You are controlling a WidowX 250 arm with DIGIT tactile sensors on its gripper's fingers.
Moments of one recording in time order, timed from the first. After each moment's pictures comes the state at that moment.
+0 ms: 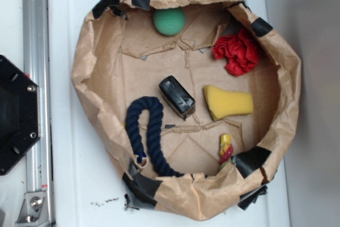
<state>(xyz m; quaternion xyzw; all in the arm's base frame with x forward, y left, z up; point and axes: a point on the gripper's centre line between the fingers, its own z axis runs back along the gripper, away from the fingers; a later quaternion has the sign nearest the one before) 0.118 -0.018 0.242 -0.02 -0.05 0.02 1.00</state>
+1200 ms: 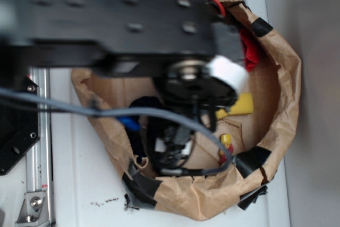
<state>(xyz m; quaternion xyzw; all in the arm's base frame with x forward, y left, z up) 0.265 -0.012 0.109 -0.06 -0.02 -0.09 0.99</state>
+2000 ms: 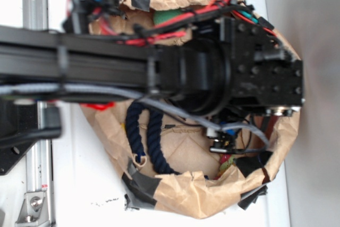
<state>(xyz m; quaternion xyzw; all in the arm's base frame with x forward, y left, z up) 0.320 0.001 0.033 0.03 0.03 -0.08 1.00</state>
